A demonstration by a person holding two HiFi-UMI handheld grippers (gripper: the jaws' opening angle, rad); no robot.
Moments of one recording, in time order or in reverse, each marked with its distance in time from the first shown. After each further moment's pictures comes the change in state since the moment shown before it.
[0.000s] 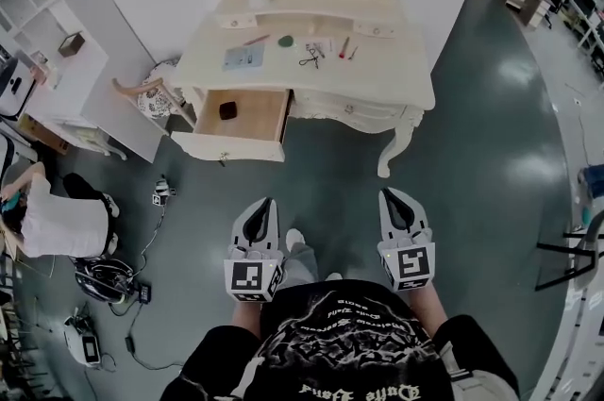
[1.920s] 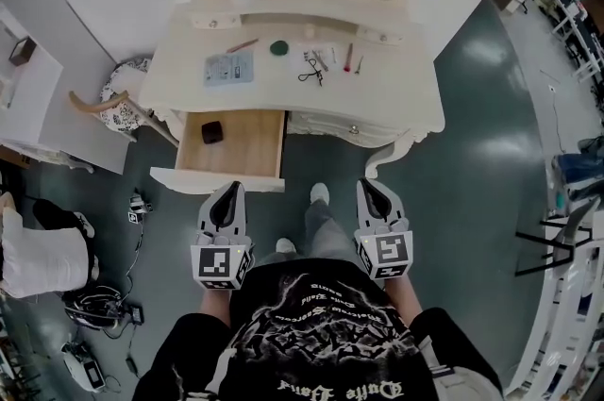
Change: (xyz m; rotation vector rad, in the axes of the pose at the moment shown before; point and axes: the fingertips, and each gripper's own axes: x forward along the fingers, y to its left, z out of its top) left arm 0.137 0.164 -0.007 -0.010 0.067 -0.069; right arm 0.186 0.017 -0.001 0.092 0.138 -0.081
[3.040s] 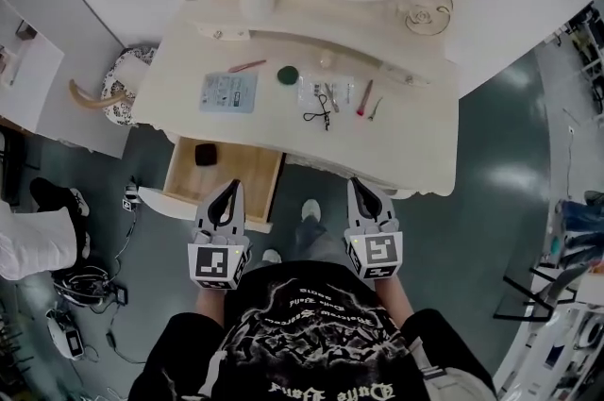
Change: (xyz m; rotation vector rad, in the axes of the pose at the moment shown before) left arm 0.126 0.022 0.015 -0.010 0.067 0.114; right arm 0.147 -0.060 0.021 0.009 0.042 0.151
